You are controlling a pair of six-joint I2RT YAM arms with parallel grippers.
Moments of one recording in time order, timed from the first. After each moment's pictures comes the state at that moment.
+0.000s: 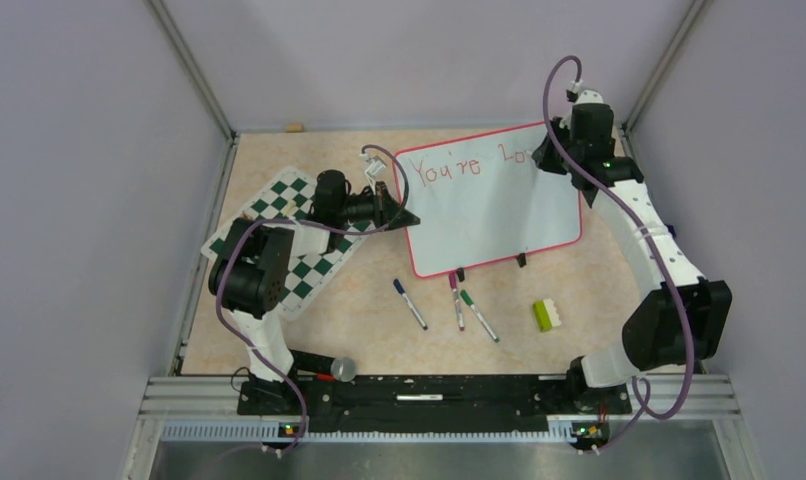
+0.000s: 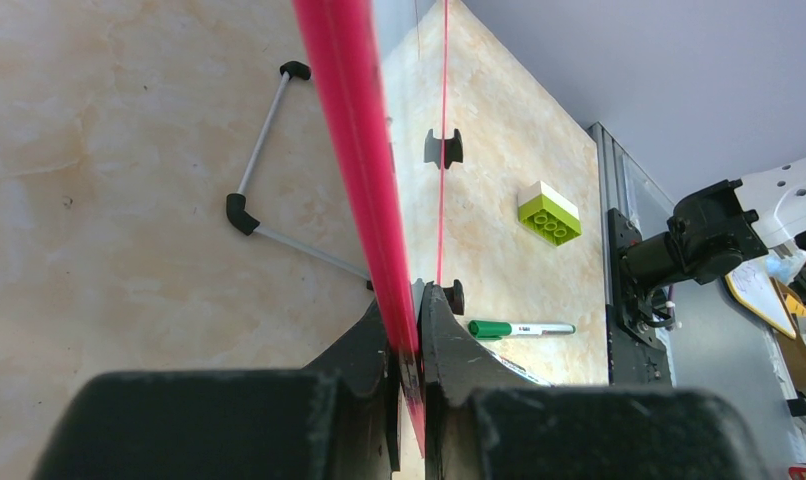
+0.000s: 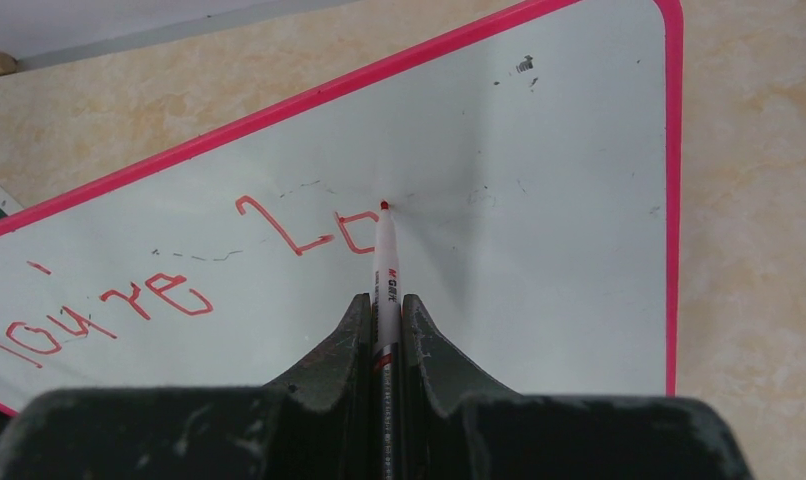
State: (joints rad) left arm -0.30 1.88 0.94 0.72 1.04 -0.45; right arm 0.15 1.48 1.40 -0.43 0.01 0.29
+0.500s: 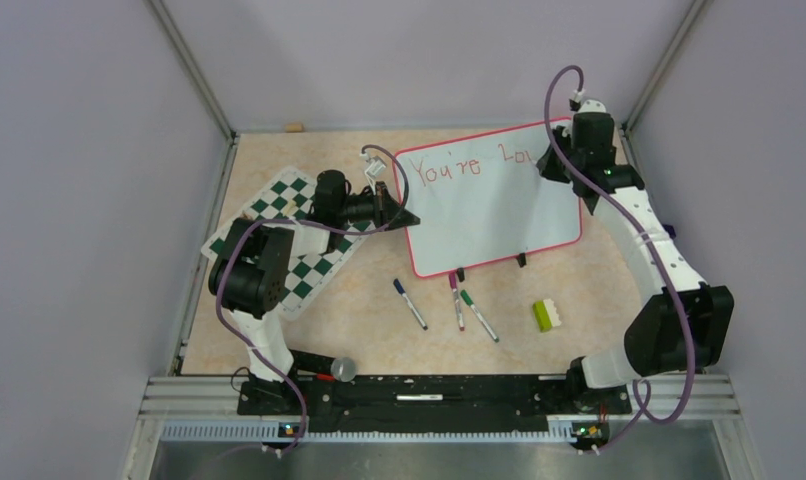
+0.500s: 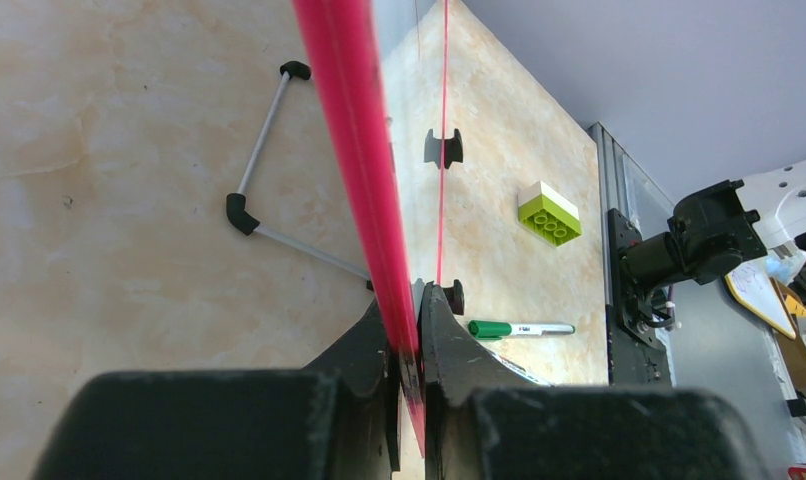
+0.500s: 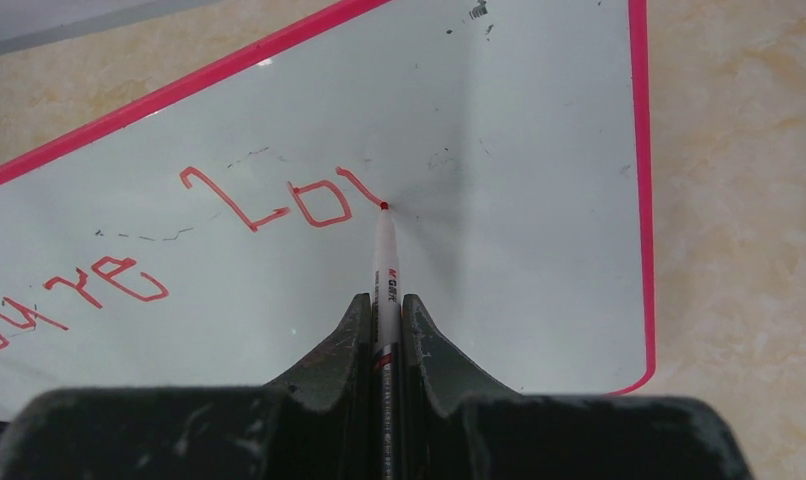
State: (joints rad) left arm -0.30 1.88 0.94 0.72 1.04 -0.45; right arm 0.14 1.45 1.33 -0.43 0.04 0.29
